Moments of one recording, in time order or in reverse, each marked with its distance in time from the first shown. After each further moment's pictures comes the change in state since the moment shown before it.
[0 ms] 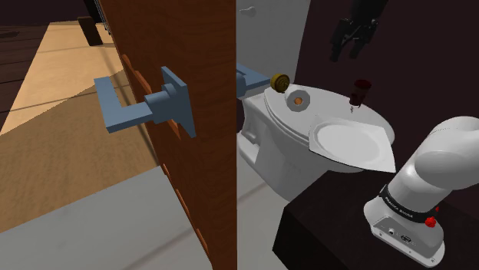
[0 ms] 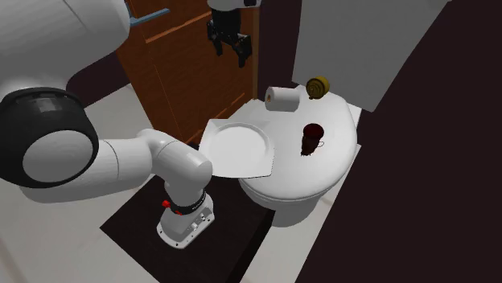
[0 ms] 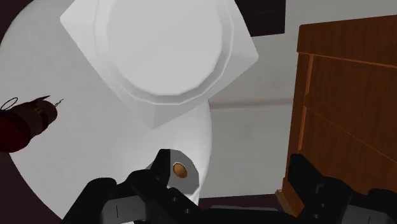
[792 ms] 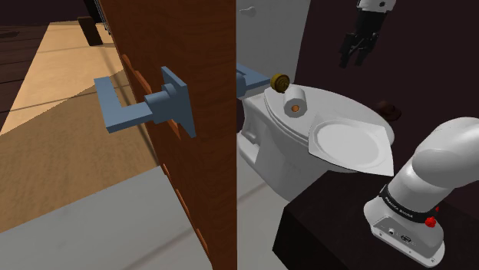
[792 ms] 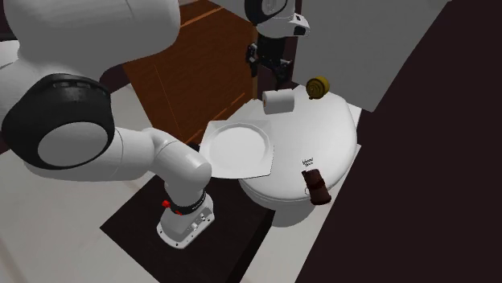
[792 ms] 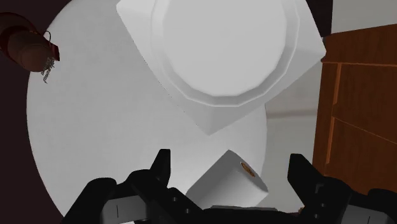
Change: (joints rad) arm -0.056 0.149 -0.216 0.002 -0.098 0.056 -0.230
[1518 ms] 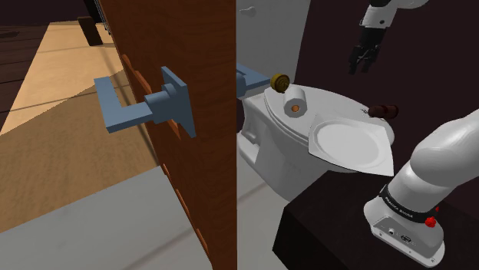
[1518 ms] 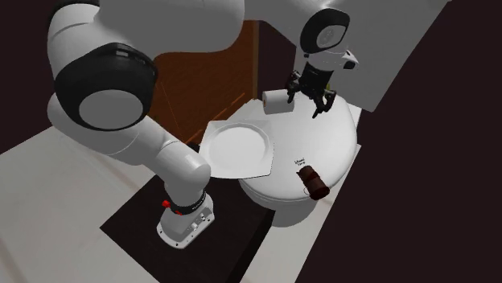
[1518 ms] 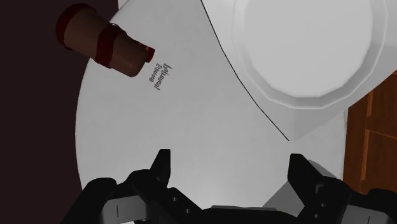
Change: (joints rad) arm -0.040 0.282 -0.234 0.120 -0.045 0.064 -0.270
